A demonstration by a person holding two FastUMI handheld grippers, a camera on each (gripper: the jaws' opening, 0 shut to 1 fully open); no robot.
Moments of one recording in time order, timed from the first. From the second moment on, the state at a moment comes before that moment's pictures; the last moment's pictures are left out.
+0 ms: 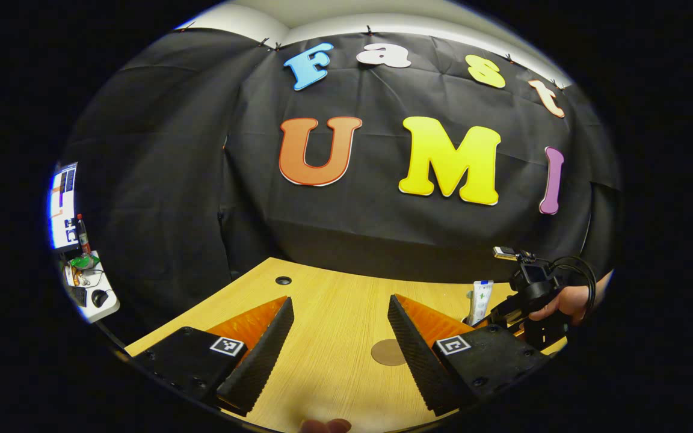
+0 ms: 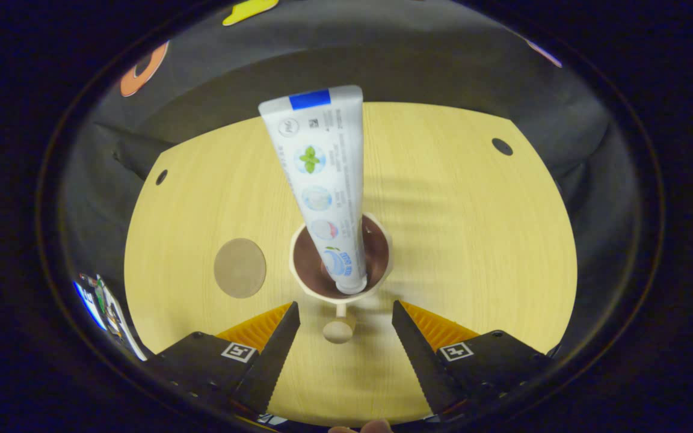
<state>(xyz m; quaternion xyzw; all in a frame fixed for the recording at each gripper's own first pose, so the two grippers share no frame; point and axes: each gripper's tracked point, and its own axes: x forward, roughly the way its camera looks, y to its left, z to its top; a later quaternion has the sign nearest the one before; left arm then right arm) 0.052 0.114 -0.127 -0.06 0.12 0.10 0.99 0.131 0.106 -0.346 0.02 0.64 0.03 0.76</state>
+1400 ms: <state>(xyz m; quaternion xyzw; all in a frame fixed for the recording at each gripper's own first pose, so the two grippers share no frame) 0.005 0.158 -0.135 -0.05 0.15 0.16 0.97 0.130 0.163 -0.362 -0.03 0.67 0.08 0.74</state>
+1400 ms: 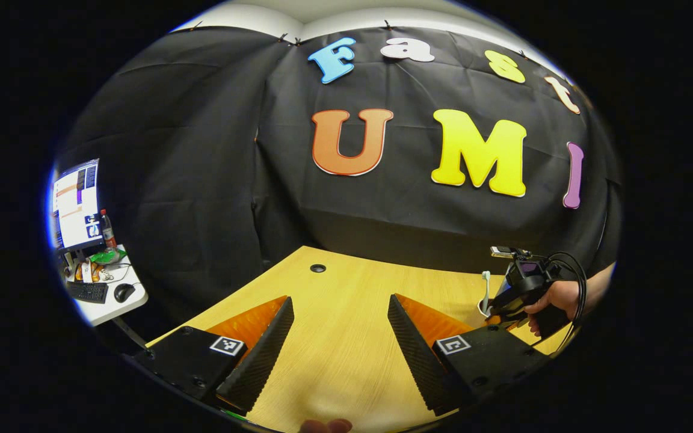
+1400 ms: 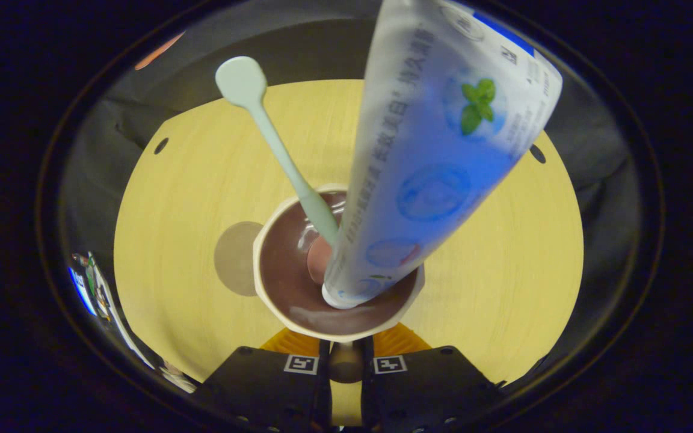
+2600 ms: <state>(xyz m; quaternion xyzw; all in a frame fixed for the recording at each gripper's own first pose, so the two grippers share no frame) -0.032 0.217 -0.141 -0.06 0.16 0.24 0.96 0.121 0.256 -0.364 -0.08 0.67 0.11 0.73</state>
